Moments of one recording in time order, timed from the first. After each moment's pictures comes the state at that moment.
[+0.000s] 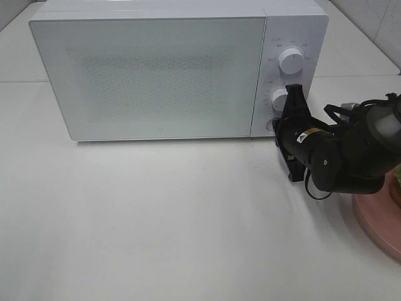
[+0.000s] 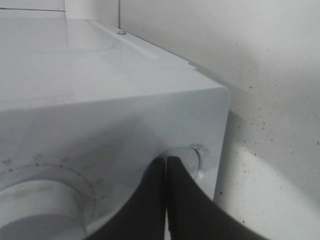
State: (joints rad) left arm 0.08 -0.01 -0.52 -0.18 1.08 0.17; right arm 0.41 2.11 -0.75 0.38 -0.95 1.41
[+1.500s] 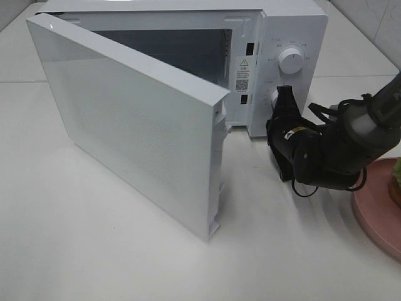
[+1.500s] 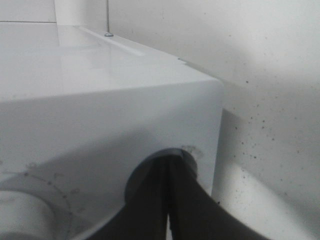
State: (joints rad) left arm 0.08 -0.01 -0.52 -0.18 1.08 0.17; right arm 0.43 2.17 -0.86 0.50 -0.91 1.35
